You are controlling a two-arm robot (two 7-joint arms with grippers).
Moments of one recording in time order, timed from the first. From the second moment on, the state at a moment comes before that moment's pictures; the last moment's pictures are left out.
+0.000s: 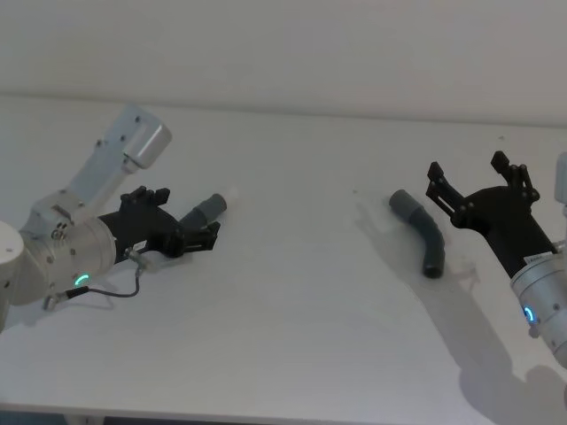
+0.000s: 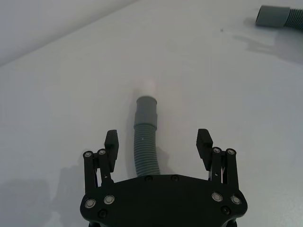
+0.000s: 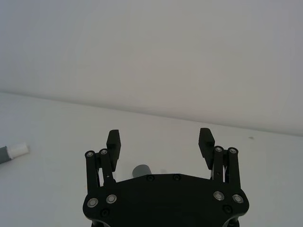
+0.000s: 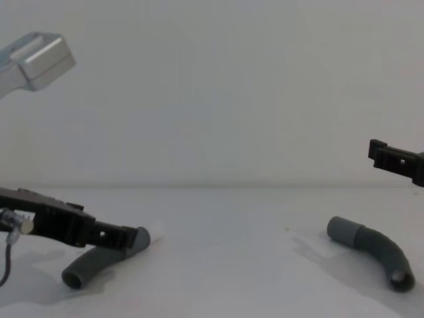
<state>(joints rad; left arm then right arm) -0.14 0.54 0.31 -1.90 -0.36 0.67 -0.23 -0.01 0.34 -0.23 -1.77 0.29 0.03 0.07</state>
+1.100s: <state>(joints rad) -0.17 0.50 0.28 -1.80 -0.35 0.68 -0.24 -0.01 0.34 -0.23 -1.77 0.29 0.03 0.07</state>
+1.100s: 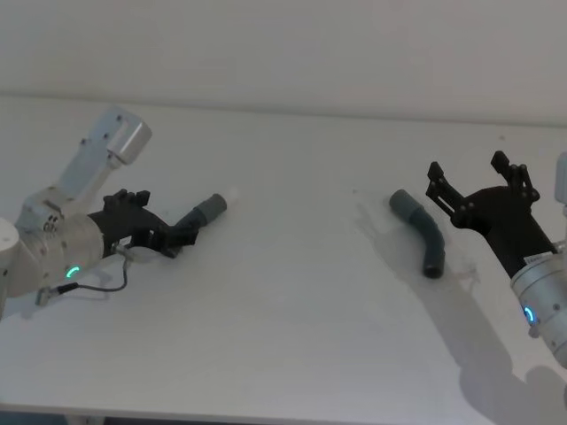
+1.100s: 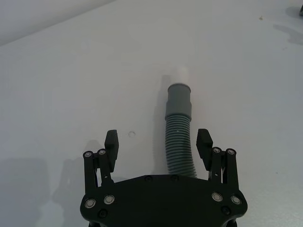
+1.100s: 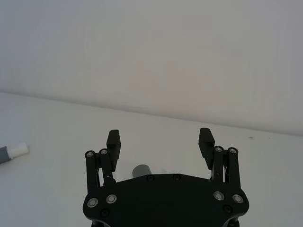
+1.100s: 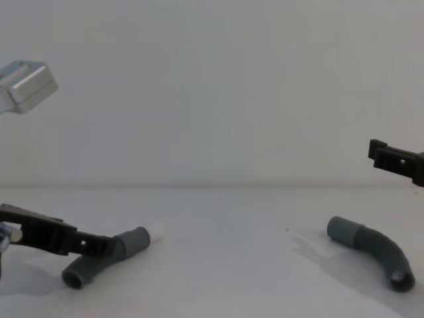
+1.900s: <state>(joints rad) -0.23 0.53 0.30 -1.76 -0.34 0.70 -0.32 -0.01 0.34 -0.23 -1.77 0.29 0.03 0.07</state>
